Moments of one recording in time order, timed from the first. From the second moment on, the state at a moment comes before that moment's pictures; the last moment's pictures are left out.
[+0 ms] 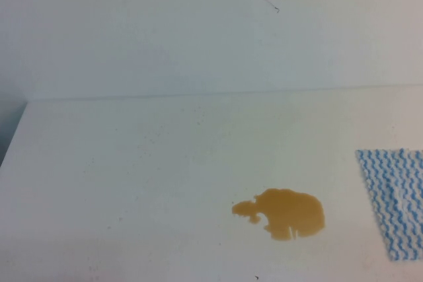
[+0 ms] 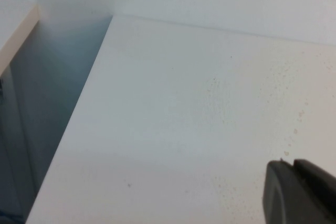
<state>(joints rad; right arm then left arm) 0.02 0.00 0.00 -0.22 0.32 0.27 0.05 0.00 0.00 -0.13 0.33 -0.13</state>
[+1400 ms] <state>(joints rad) 0.02 0.00 0.00 -0.45 -0.48 0.26 0.05 0.00 0.00 -0.13 0.33 -0.13</state>
